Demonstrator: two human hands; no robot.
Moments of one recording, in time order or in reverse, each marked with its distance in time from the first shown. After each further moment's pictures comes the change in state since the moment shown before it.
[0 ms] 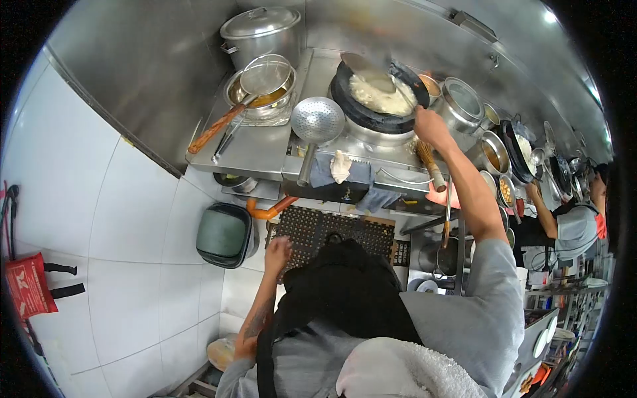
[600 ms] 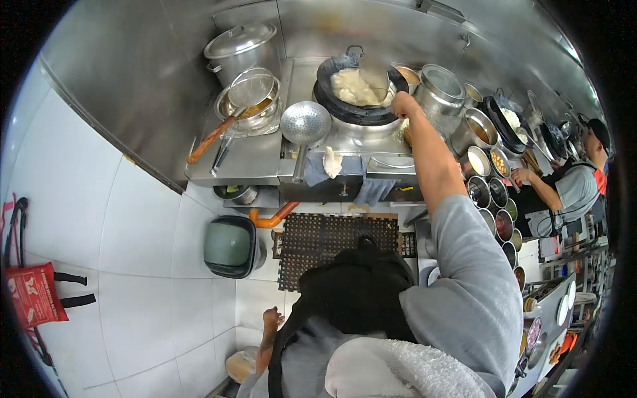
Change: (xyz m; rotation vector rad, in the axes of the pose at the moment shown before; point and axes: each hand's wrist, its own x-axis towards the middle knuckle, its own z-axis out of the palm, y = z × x) left_hand -0.104 -0.230 -0.187 0.141 0.305 -0.568; right_hand 0.052 0.058 0.051 -0.183 -0.334 0.072
